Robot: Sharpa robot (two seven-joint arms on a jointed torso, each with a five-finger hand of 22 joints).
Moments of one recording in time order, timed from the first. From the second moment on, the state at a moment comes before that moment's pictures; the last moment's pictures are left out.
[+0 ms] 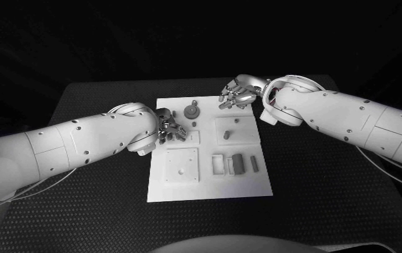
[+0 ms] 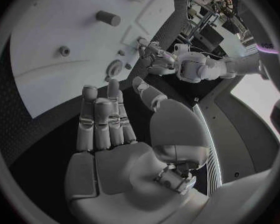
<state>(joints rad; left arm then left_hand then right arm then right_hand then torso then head) 1.29 -0.58 -0.22 1.30 -0.97 -0.10 -0.54 0.92 -0.09 0.43 -0.20 0.49 1.09 0.03 0.33 0.81 1.31 -0.07 0.94 0.52 1.16 -0.17 1.45 0.43 0.01 1.34 -0.27 0.43 1.31 1.22 -0.68 0.03 1.24 -1.15 -0.07 0.01 1.00 -0.12 0.56 -0.23 0.05 0.88 0.14 0.25 0.59 1.13 0.04 0.44 0.63 1.15 -0.06 1.33 0.72 0.25 1.08 0.03 0.78 1.31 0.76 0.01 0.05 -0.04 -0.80</state>
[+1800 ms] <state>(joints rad) 1.29 -0.57 -0.22 1.31 -1.00 -0.14 -0.54 0.92 -0.09 0.43 -0.20 0.49 1.08 0.03 0.33 0.81 1.31 -0.07 0.94 0.52 1.16 -0.17 1.45 0.43 0.01 1.34 -0.27 0.43 1.31 1.22 -0.68 0.03 1.24 -1.15 -0.06 0.00 1.00 -0.12 0.56 -0.23 0.05 0.88 0.14 0.25 0.60 1.13 0.04 0.44 0.63 1.15 -0.06 1.33 0.72 0.25 1.08 0.03 0.78 1.31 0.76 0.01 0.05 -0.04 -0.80</state>
